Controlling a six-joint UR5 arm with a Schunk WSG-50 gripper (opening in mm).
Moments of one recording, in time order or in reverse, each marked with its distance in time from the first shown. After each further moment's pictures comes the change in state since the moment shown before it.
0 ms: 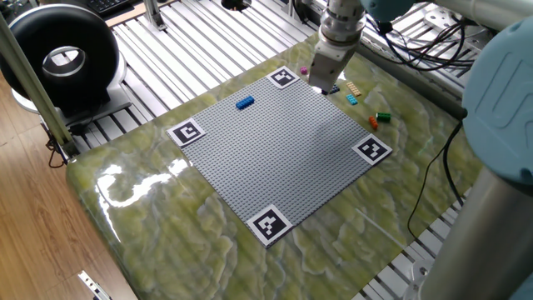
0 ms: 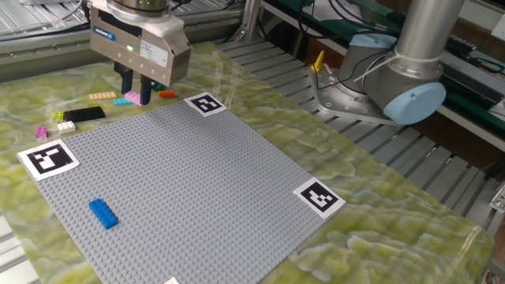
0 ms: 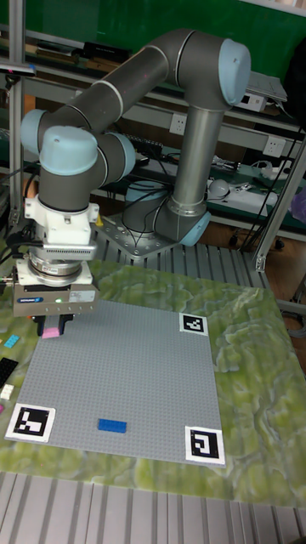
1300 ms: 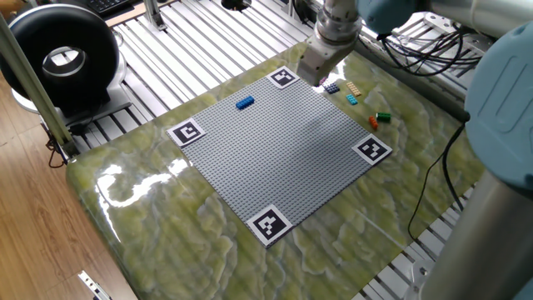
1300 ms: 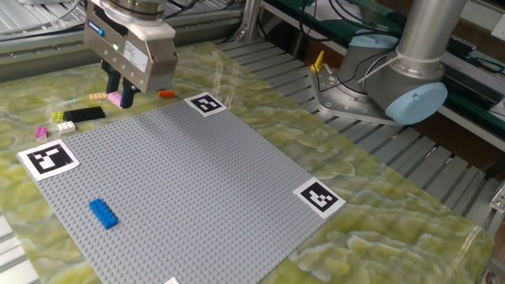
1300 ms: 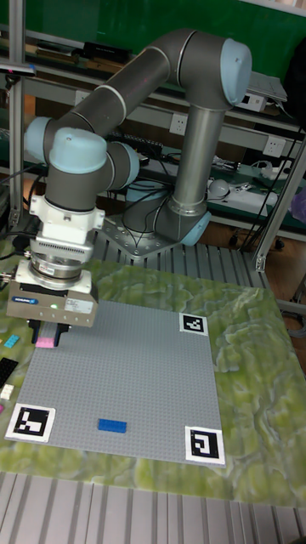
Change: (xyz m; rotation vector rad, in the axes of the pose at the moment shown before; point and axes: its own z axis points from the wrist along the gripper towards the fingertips) arm -0.036 0.007 -0.005 0.023 -0.082 0.260
